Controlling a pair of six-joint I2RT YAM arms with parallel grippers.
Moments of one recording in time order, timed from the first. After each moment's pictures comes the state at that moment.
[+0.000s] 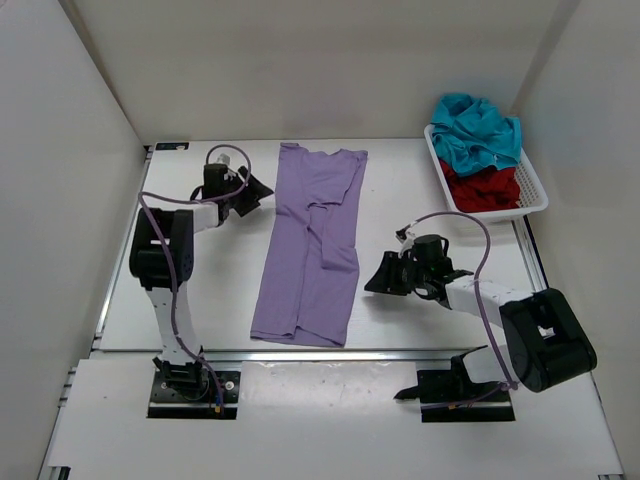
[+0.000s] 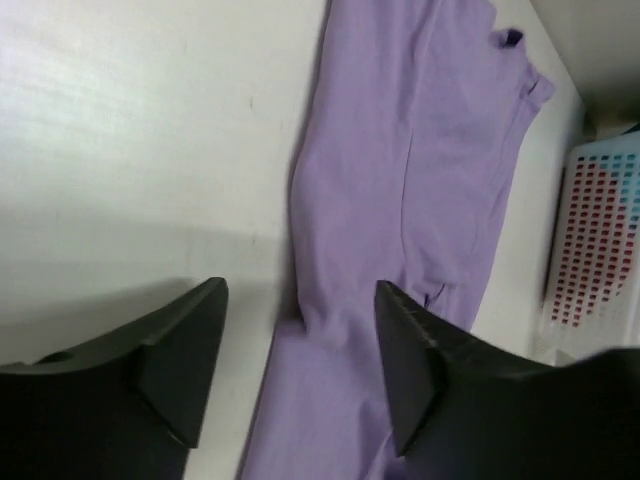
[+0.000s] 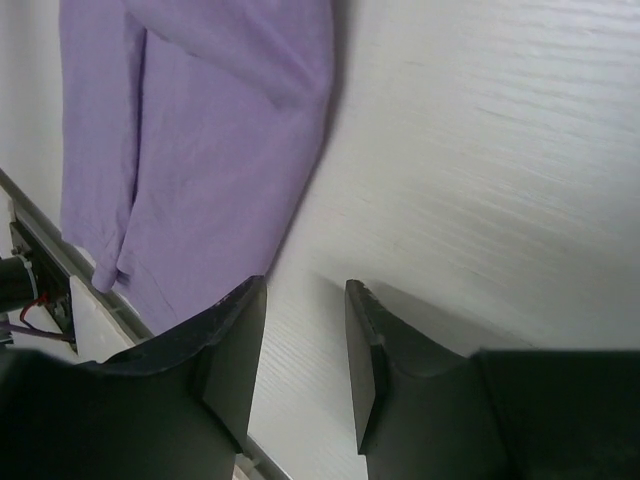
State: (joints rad) left arm -0.09 2.07 1.26 0.23 0.34 -0.78; right arm 0.33 1.34 0.43 0.12 -0.52 0.52
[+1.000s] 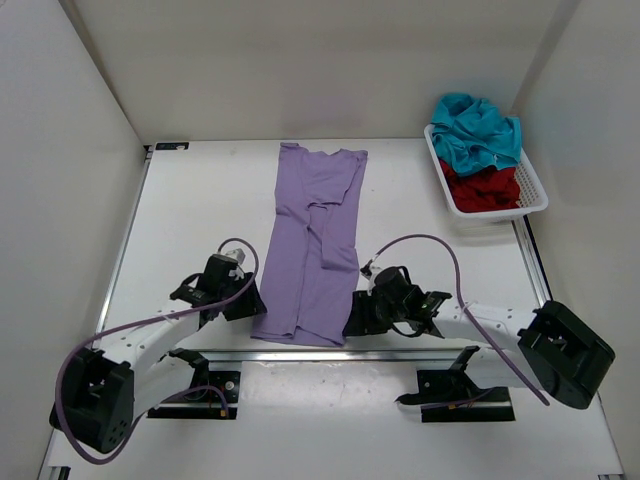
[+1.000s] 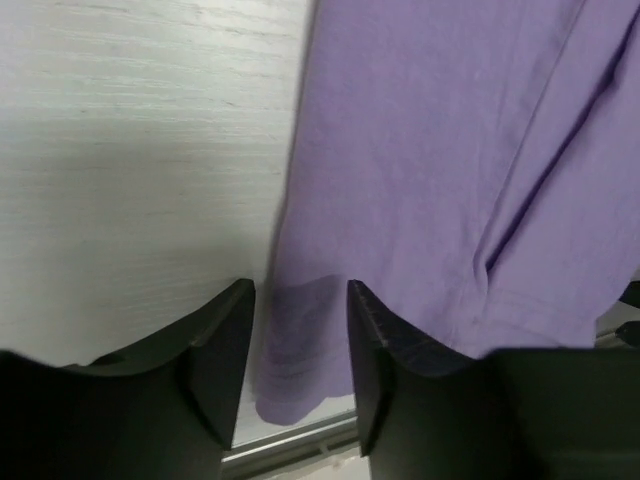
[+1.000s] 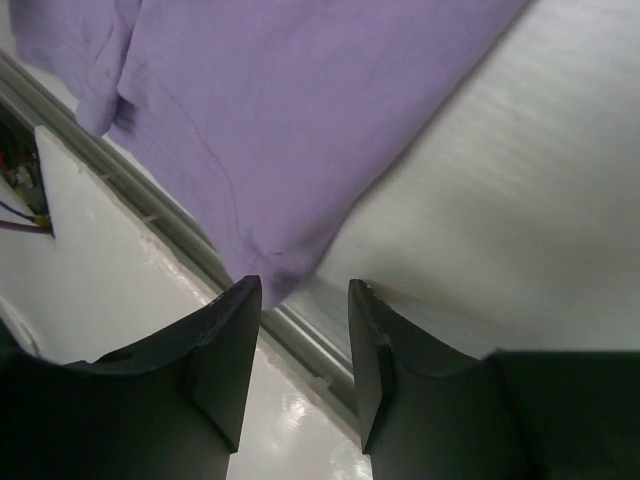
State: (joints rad) left arm -0.40 1.02 0.39 -0.37 0.13 -0.57; right arm 0.81 1.21 0.39 -0.02 -0.32 0.71
